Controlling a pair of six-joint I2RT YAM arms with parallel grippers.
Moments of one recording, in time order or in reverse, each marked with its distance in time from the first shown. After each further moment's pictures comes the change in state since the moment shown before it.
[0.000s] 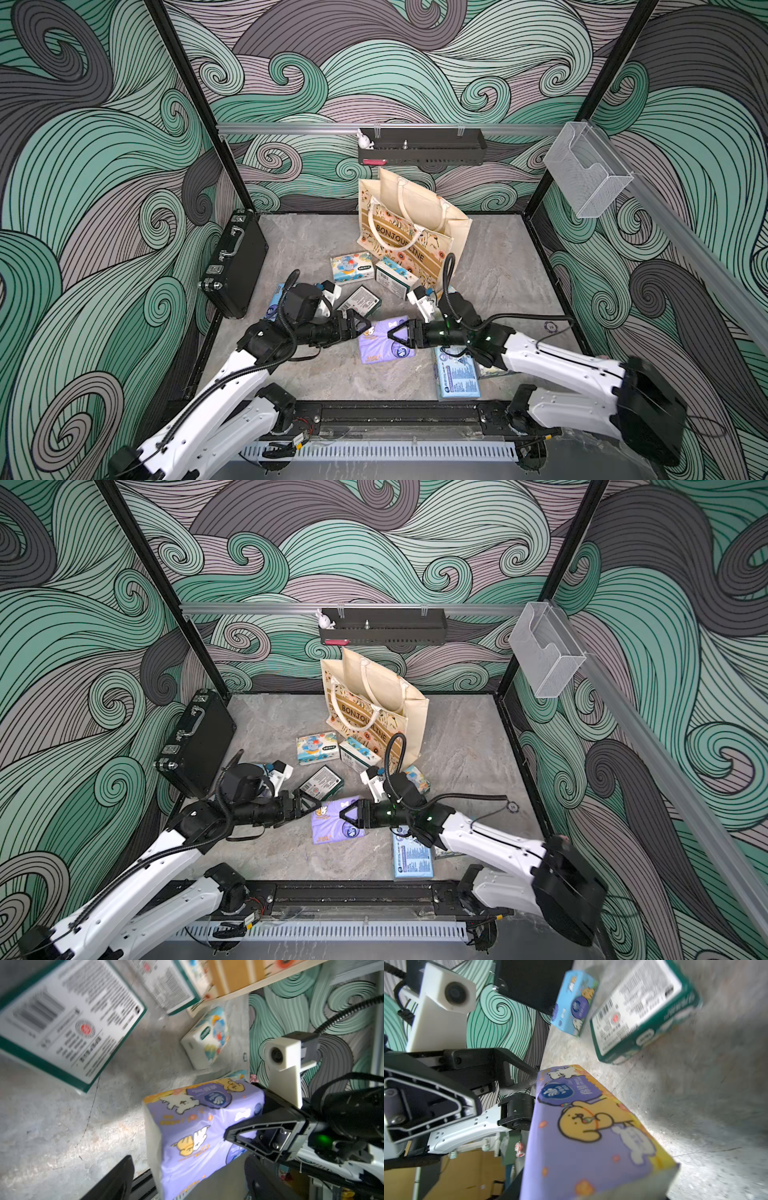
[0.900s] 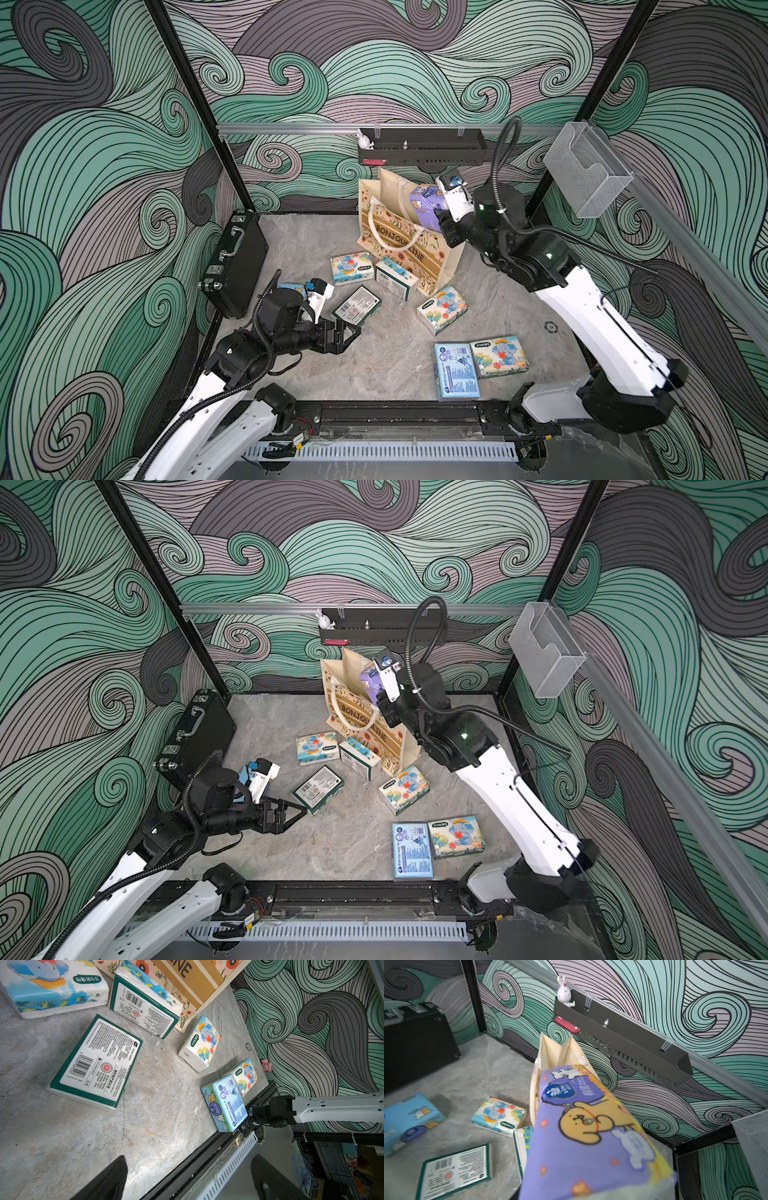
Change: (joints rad) left arm 0.011 -0.064 0.089 -0.175 -0.043 0.292; right arm -0.157 0.389 1.211 -0.744 0.803 -1.020
